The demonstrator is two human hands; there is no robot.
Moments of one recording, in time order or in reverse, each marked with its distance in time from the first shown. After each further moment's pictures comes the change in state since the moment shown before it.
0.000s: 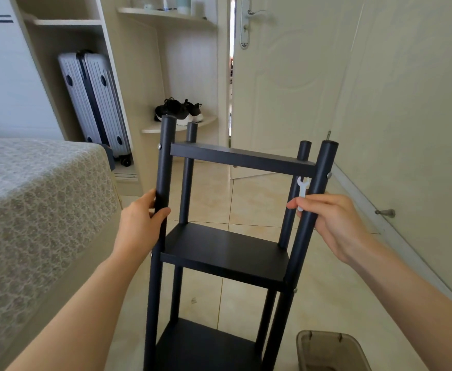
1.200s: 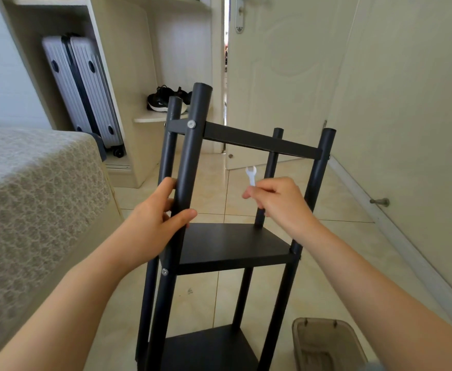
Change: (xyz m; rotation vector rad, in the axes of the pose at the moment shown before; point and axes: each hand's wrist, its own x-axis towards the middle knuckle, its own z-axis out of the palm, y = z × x) left_hand -0.033 0.037 -0.014 -0.122 -0.382 0.158; right_hand 0.018 0.000 0.064 -0.392 -0.082 -0.092
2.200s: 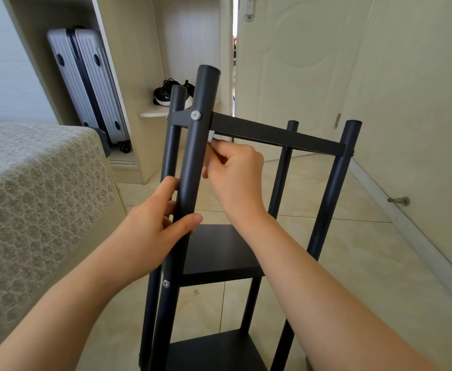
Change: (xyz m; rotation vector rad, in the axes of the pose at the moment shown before) left_hand -0.004 0.005 -0.003 -0.046 -0.029 0.037; right_hand 0.032 -0.051 0.078 0.161 0.329 -0.452
